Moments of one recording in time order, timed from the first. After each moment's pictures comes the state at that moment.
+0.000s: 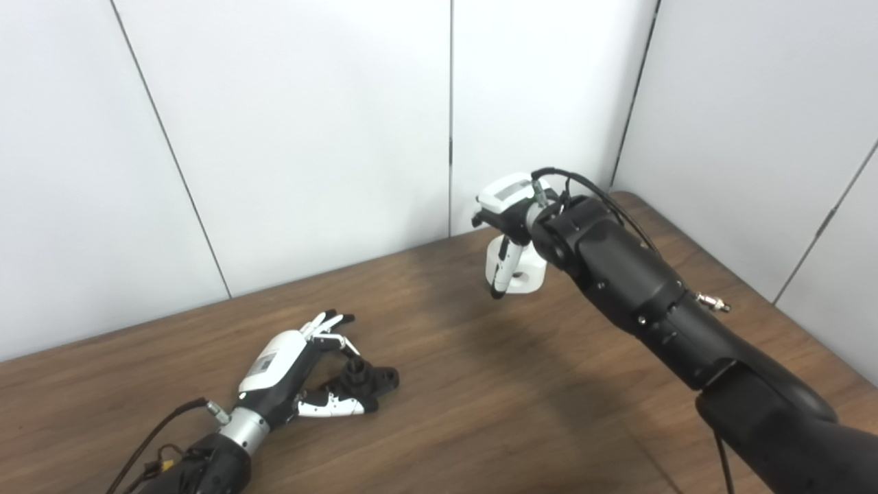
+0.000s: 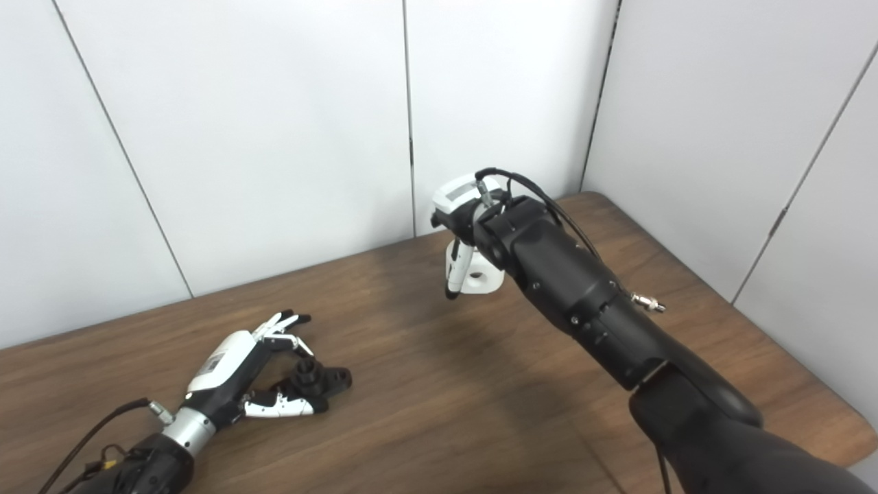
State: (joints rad) left arm -0.76 0.18 -0.90 0.94 0.31 -0.48 0.24; right arm -0.71 -0.61 0.30 0.11 -1.21 0.25 0.82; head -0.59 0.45
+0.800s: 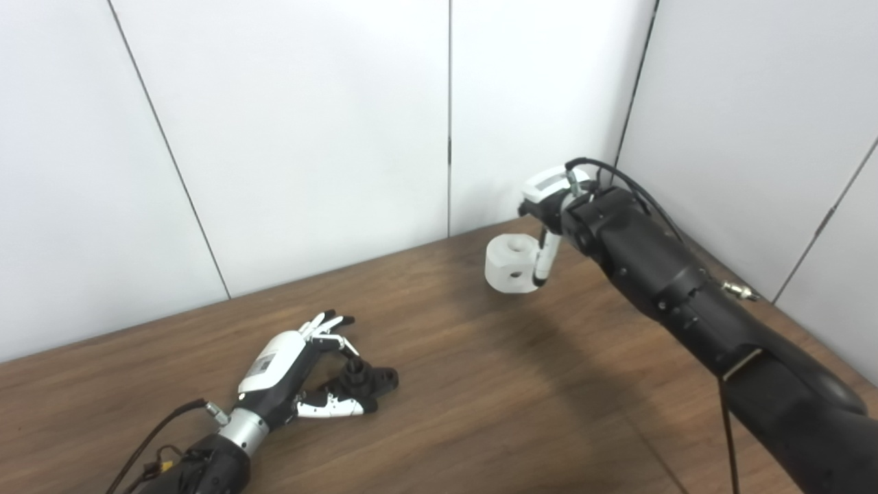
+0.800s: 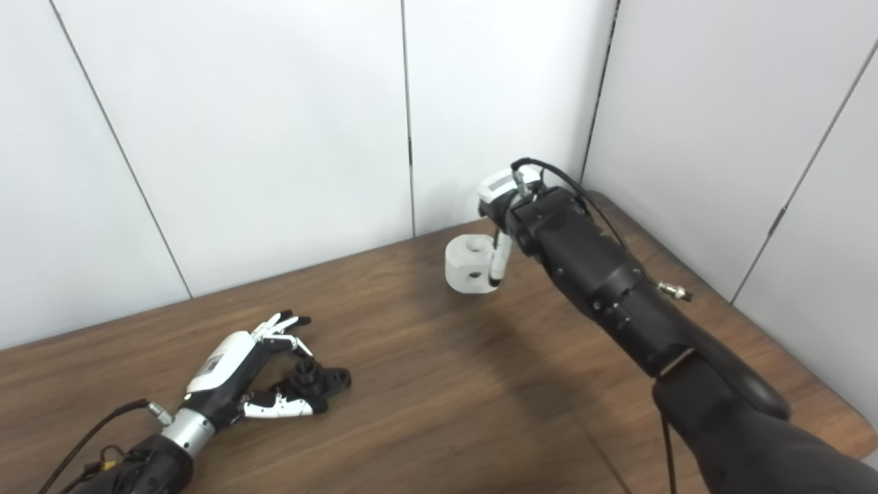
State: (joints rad) left arm -0.76 0.18 -0.91 0.94 0.31 -0.48 0.24; right arm -0.72 -0.71 0.29 0.20 -1.25 0.28 0.81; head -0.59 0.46
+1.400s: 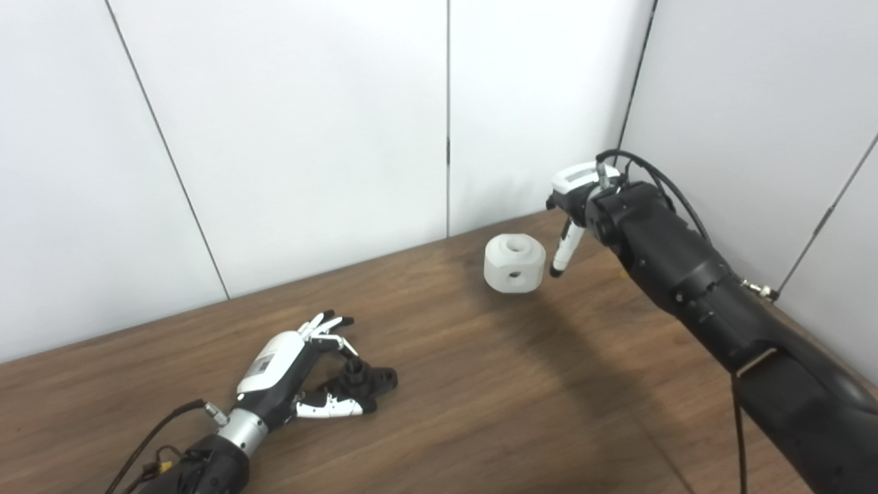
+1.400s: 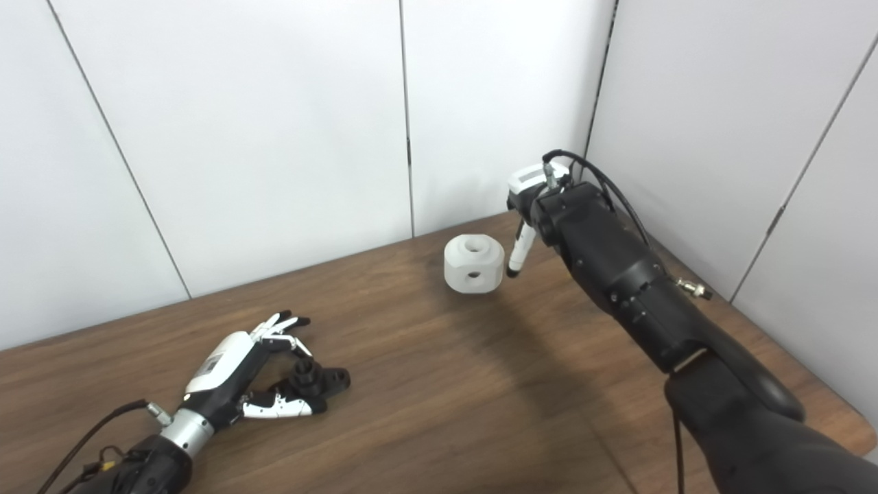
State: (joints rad) left arm -0.76 0.18 -0.90 0.94 0.31 -0.48 0.24; right arm -0.70 -0.70 0.22 0.26 -1.17 0.36 0.76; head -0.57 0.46
